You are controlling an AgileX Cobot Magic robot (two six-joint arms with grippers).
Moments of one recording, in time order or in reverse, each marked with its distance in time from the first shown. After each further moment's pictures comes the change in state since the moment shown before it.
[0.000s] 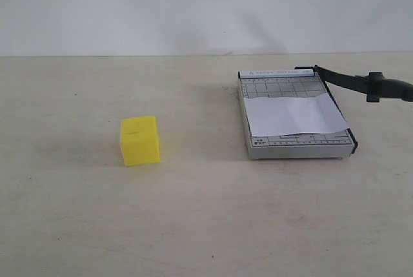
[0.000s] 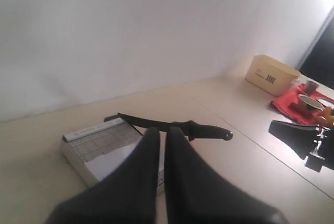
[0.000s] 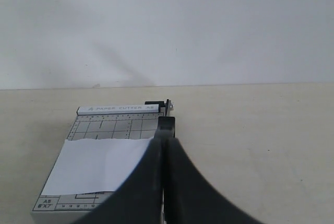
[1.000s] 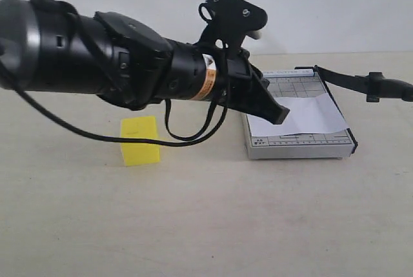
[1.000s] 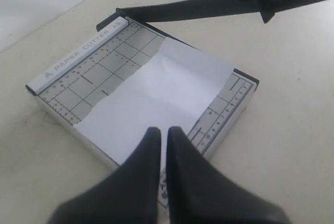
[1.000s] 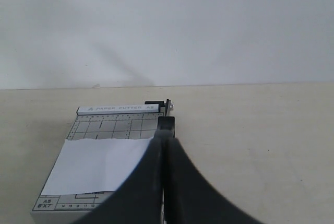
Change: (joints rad) left arm -0.475 0.969 -0.442 0.010 0.508 0.324; right arm 0.000 0.000 0.000 0.000 0.000 0.000
